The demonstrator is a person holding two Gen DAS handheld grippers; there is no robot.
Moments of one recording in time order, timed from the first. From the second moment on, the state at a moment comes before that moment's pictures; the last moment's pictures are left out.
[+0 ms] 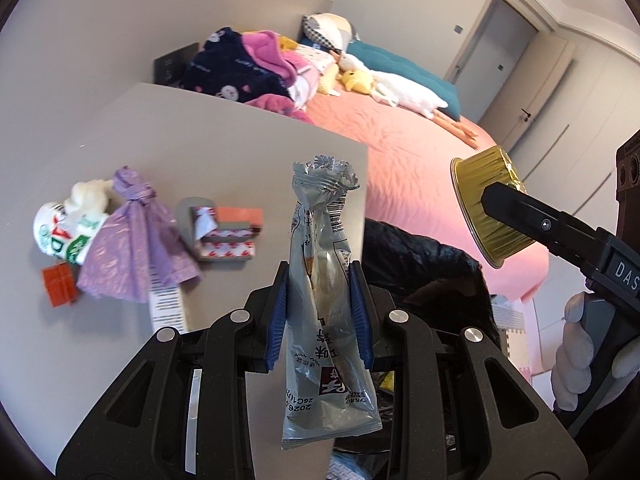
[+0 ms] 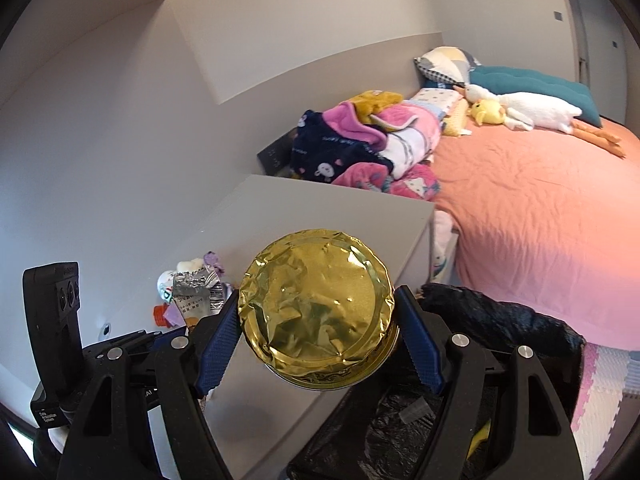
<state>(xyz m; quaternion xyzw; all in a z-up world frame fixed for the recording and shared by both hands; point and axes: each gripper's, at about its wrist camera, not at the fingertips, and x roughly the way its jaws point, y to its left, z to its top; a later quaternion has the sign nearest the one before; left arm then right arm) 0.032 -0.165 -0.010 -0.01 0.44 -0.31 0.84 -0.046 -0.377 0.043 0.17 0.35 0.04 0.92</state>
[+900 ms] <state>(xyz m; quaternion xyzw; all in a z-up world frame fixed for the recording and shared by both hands) 0.010 -0.289 -0.016 0.07 0.44 -0.46 0.77 -0.122 -0.470 0.035 0.22 0.33 -0.10 0.91</state>
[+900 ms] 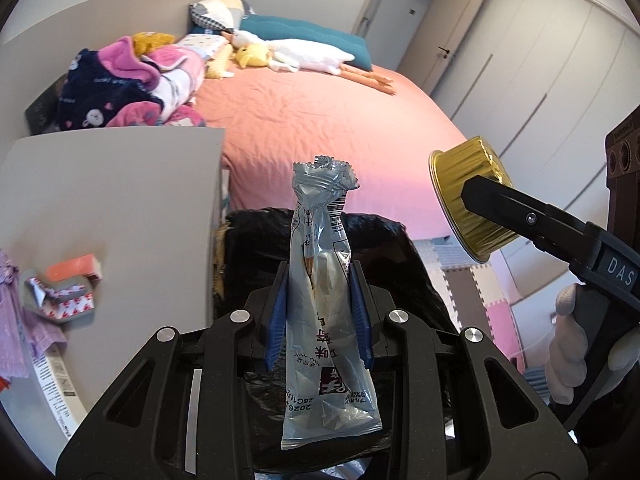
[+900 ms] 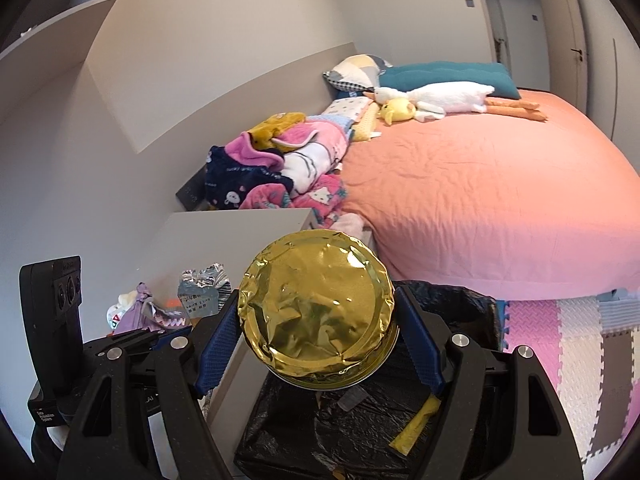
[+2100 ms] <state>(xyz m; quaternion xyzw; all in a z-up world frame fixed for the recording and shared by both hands) 0.021 -0.260 -0.024 0.05 0.46 -0.40 0.79 -0.100 -0.455 0.034 0.21 0.32 -0.07 0.92</state>
